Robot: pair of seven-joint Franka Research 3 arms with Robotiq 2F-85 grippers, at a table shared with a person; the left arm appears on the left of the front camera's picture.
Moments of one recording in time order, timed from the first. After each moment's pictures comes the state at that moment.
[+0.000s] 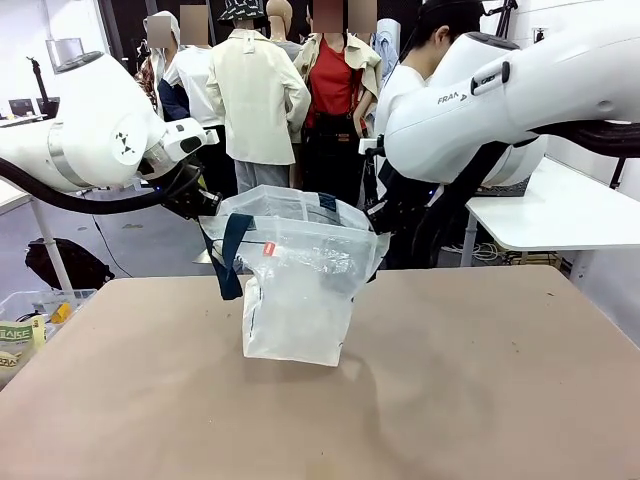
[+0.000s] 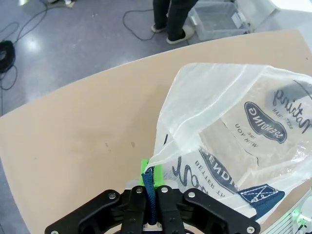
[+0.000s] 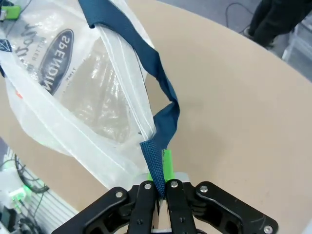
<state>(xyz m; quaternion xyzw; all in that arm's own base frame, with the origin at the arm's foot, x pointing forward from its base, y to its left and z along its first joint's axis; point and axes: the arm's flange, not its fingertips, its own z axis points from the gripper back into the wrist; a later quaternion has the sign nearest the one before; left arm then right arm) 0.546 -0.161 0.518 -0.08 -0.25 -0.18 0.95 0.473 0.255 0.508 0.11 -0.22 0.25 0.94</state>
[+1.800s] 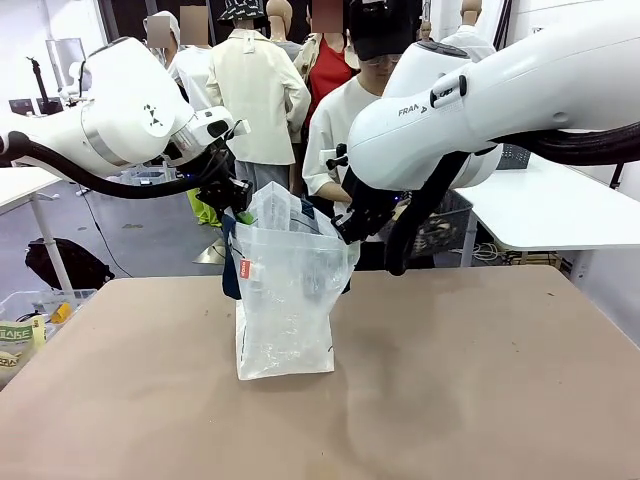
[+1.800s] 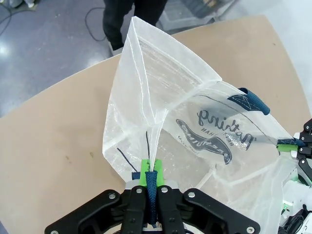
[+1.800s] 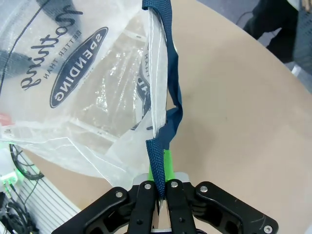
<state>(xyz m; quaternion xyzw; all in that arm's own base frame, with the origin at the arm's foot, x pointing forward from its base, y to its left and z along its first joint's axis) 0.561 -0.211 0.533 -0.14 -0.21 -0.22 0.94 0.471 0.308 0.502 0.10 -0.20 0.32 0.92</state>
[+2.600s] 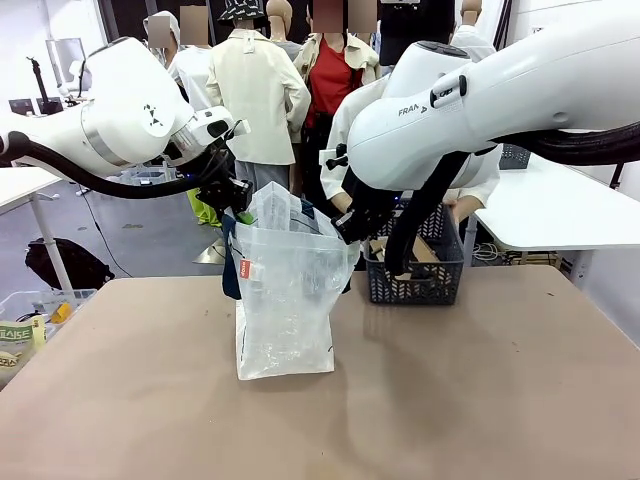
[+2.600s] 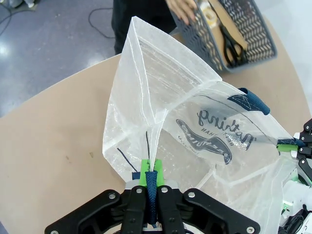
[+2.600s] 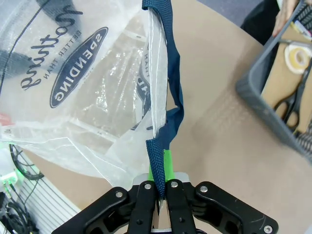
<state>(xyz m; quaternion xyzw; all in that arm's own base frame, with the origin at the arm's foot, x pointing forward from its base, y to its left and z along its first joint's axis) 0.561 -0.211 0.533 -0.14 -0.21 -0.22 0.94 0.471 0.308 0.502 0.10 -0.20 0.32 0.92</state>
